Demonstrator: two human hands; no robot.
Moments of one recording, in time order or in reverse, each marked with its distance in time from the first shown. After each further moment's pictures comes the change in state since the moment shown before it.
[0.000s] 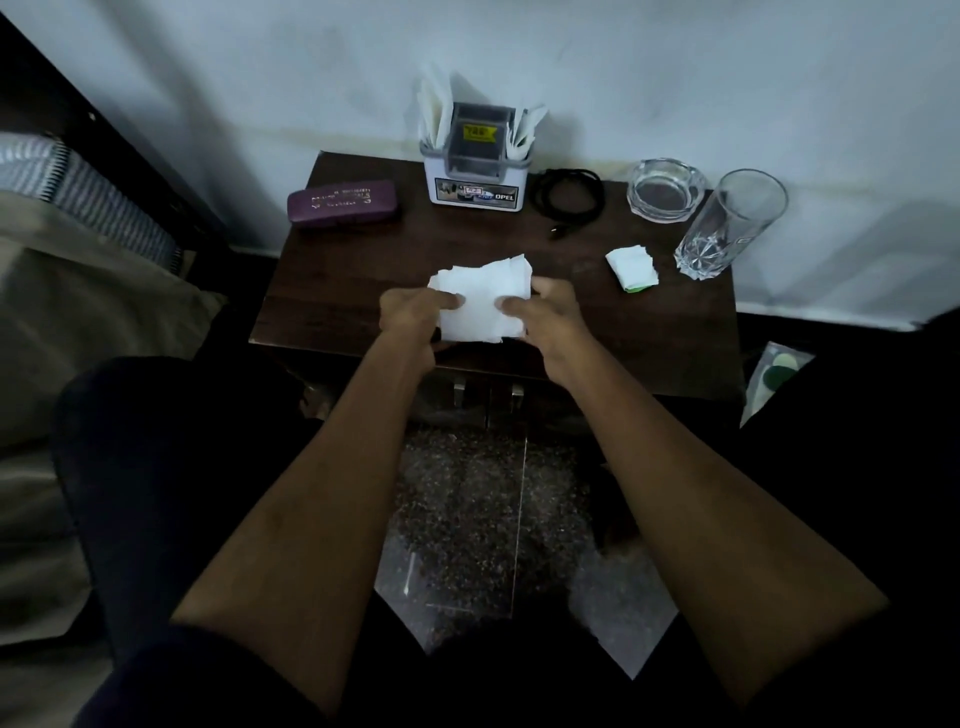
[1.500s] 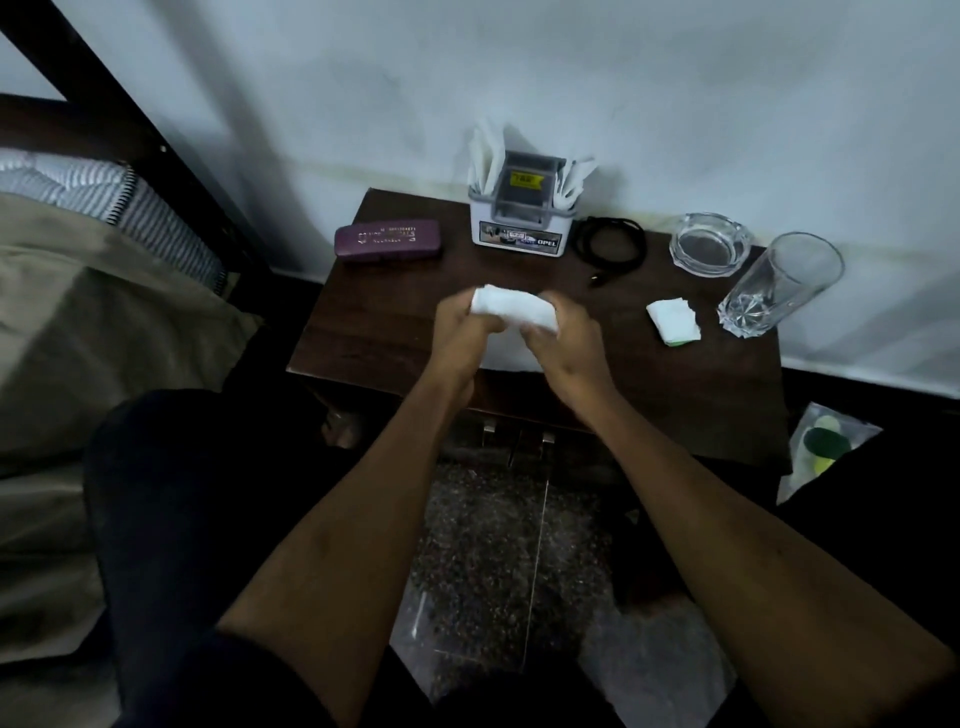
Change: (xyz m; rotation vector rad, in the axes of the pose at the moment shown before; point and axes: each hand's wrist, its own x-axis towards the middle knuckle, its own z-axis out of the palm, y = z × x) left_hand 0.018 0.000 0.007 0.082 -0.212 0.455; right_hand -0.002 -0.024 0.012 -0.508 -0.003 -0.542
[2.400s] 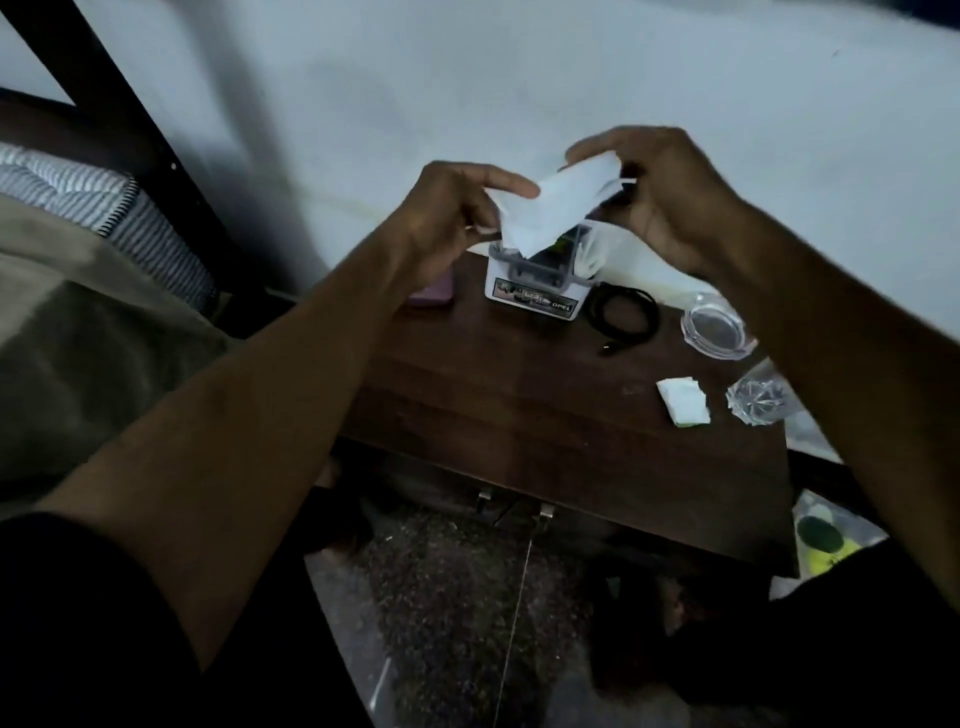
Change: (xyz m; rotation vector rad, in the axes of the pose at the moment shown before) left_hand 0.114 0.146 -0.047 -0.112 -0.282 0.109; right_hand 0.159 -0.119 -0.105 0.465 -0.219 0.048
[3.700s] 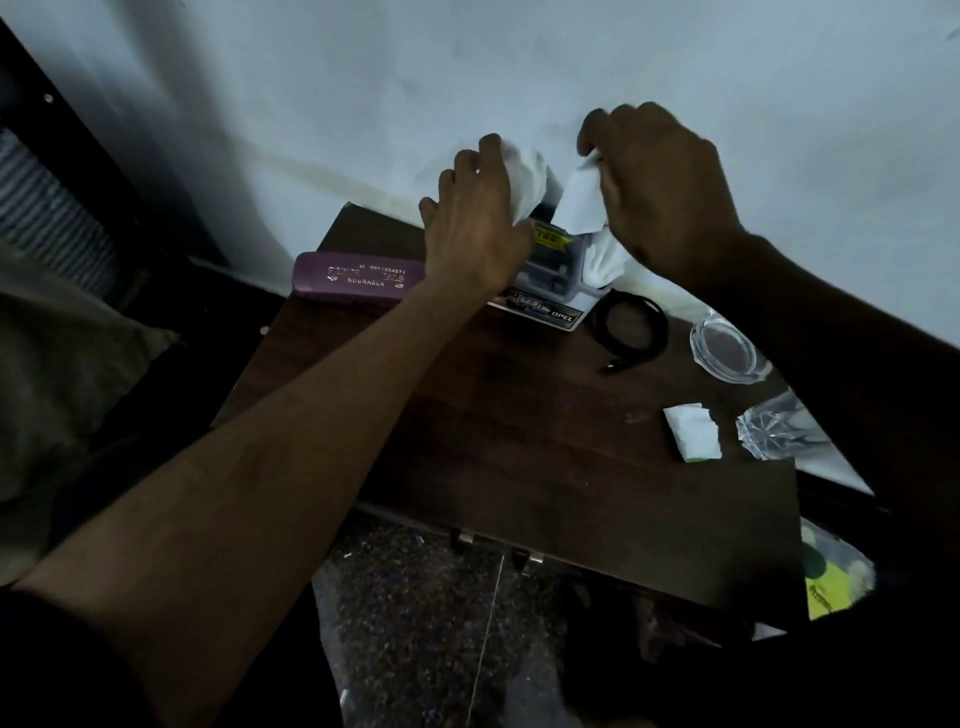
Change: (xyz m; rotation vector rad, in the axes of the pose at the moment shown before) left_hand 0.044 -0.055 0.031 1.014 0.347 0.199; right_hand 0.061 0.051 -0.009 -1.545 0.145 -0.699
